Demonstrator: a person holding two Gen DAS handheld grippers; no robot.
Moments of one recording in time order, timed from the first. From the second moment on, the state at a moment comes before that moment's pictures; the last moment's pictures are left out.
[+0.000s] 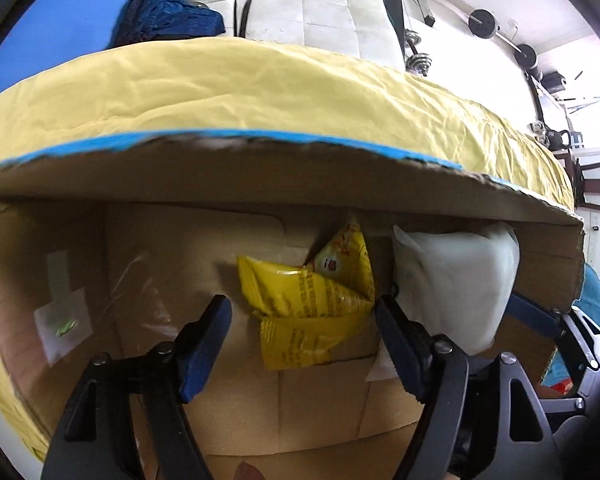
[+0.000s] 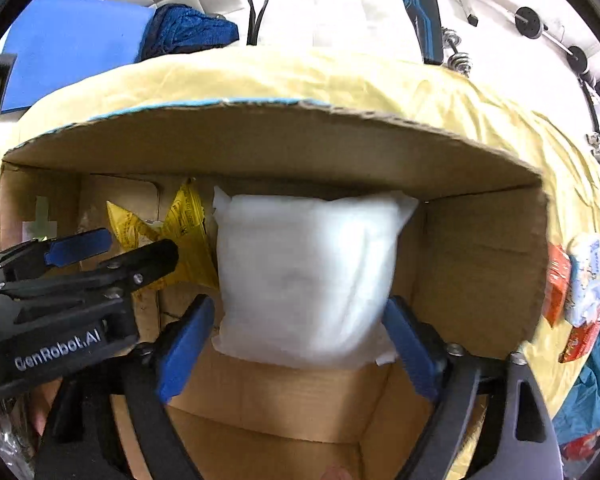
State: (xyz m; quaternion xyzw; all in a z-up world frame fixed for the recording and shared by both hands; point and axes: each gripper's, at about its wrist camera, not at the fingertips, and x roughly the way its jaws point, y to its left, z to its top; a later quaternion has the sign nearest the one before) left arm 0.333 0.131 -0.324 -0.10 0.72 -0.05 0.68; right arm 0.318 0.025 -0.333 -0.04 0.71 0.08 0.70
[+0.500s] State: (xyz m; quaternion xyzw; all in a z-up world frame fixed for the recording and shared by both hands) left arm 0.279 0.161 -0.269 -0.05 0.64 0.00 0.76; right arm 0.243 0.014 -0.289 -0.02 0.67 0.06 0.74
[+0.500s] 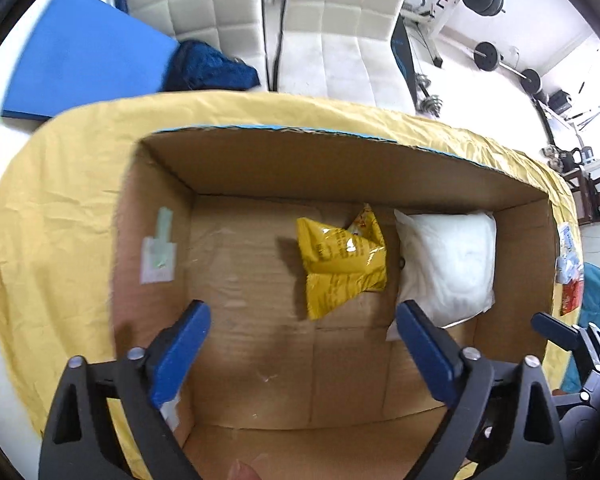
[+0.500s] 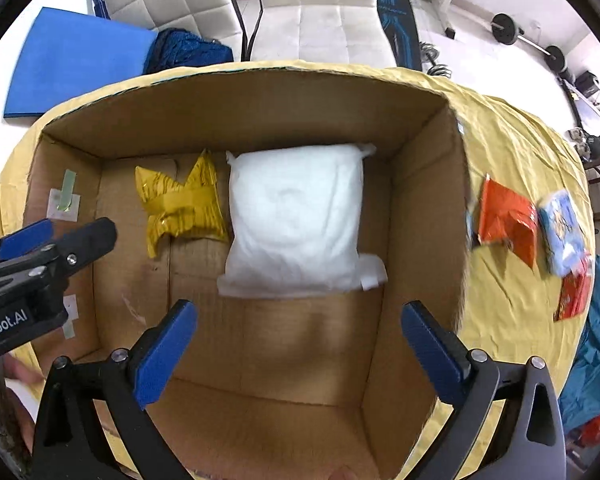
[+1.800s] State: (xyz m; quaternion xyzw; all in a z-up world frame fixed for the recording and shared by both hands) left arm 0.139 0.087 -0.105 -0.05 0.55 -0.09 0.83; right arm 0.089 -0.099 -0.132 0.09 0.58 0.04 0.80
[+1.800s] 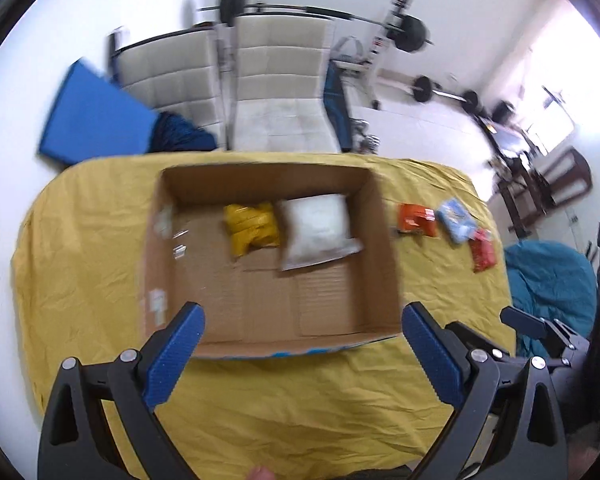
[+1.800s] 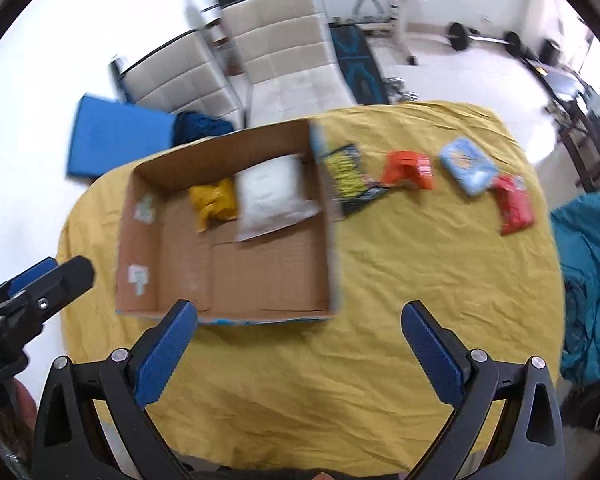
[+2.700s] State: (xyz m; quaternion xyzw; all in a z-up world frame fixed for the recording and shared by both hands) left arm 0.381 -0.210 -0.354 0.08 0.73 -0.14 0.66; right arm 0.302 -0.349 -0.313 -0.05 0.68 0.05 0.73
